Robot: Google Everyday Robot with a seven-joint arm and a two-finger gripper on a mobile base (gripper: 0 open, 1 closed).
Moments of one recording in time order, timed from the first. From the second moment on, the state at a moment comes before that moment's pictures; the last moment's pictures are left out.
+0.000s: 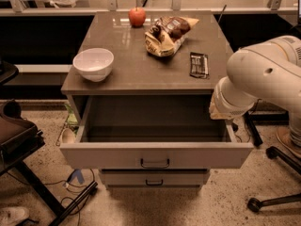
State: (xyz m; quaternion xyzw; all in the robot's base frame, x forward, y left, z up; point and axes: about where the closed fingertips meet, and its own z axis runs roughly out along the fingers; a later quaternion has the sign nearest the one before) arm 0.539 -0.203 0.774 -0.71 0.67 -0.14 0.15
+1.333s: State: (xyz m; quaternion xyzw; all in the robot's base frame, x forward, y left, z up) arm 0.555 -0.152 0.648 -0.74 0.66 -0.04 0.10
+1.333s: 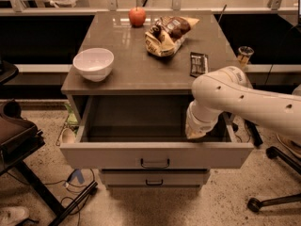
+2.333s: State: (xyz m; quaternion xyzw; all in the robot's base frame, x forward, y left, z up) arm 0.499 -0.170 0.649 -0.74 0.67 0.01 0.08
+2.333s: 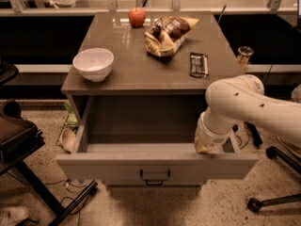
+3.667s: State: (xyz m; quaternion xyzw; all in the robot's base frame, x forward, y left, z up) arm 0.449 -0.194 0.636 -0.71 0.70 0.04 0.04
